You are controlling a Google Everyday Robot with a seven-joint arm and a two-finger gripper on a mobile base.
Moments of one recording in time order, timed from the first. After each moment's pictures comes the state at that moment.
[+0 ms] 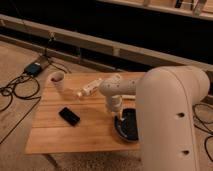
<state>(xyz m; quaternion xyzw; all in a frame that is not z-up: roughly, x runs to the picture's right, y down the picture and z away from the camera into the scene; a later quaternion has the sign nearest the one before) 0.064 0.173 0.868 -0.18 0.34 0.76 0.53</state>
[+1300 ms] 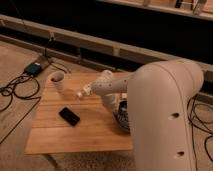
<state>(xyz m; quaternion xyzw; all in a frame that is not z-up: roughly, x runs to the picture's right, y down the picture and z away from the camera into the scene) 0.052 0.146 0.850 -0.13 0.34 0.68 0.63</state>
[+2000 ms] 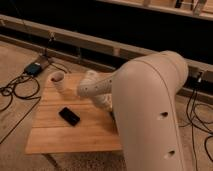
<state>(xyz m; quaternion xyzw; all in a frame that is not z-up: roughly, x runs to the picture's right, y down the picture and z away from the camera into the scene) 0.020 0.129 0.830 -0.08 0.34 0.64 0.68</state>
